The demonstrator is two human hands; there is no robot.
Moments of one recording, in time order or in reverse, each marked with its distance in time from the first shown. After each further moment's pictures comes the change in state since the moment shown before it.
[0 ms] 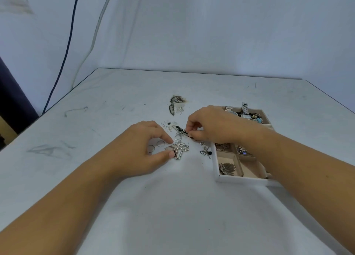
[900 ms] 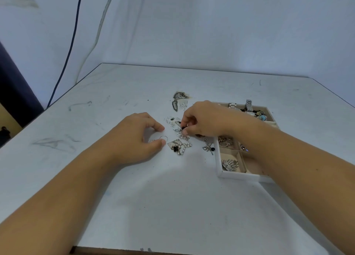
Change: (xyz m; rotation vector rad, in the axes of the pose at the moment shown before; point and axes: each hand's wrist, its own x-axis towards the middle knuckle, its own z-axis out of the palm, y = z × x) left_hand 0.002 -0.013 -0.007 0.097 0.001 -0.143; right_hand 0.011 -0.014 -0.004 0.155 -0.106 0.071
